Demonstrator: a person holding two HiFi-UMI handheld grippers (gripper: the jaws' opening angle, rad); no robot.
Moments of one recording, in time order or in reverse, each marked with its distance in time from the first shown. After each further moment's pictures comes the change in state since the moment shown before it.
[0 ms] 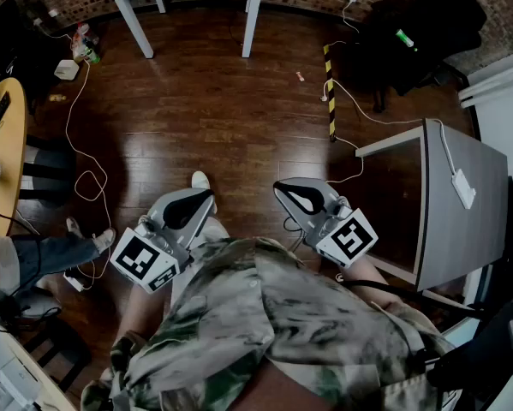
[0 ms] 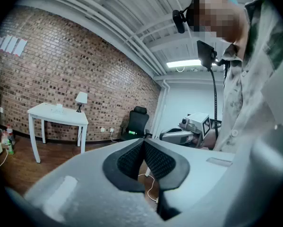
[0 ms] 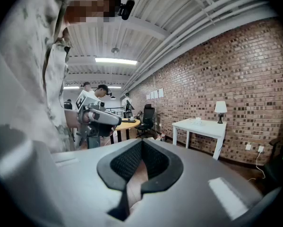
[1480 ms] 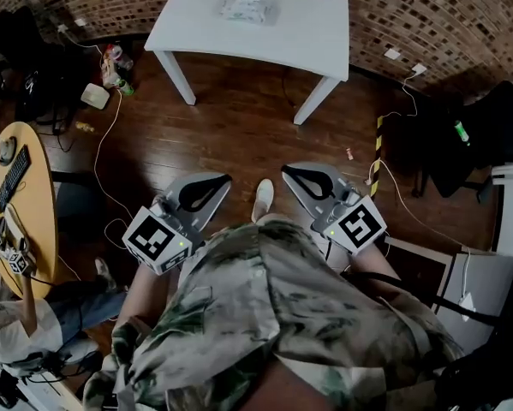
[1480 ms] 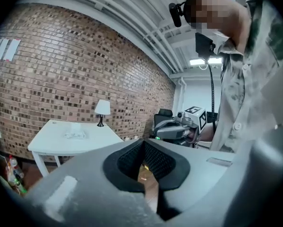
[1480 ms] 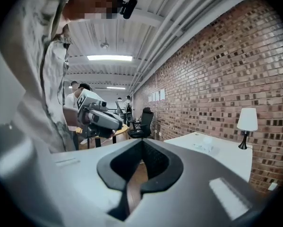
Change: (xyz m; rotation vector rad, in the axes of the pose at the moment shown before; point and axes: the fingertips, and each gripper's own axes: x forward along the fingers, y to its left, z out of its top) left arm 0.126 0.470 0.163 0.056 0.031 0.073; right arm 0.408 -0.323 0.128 -0.081 -0.038 0.139
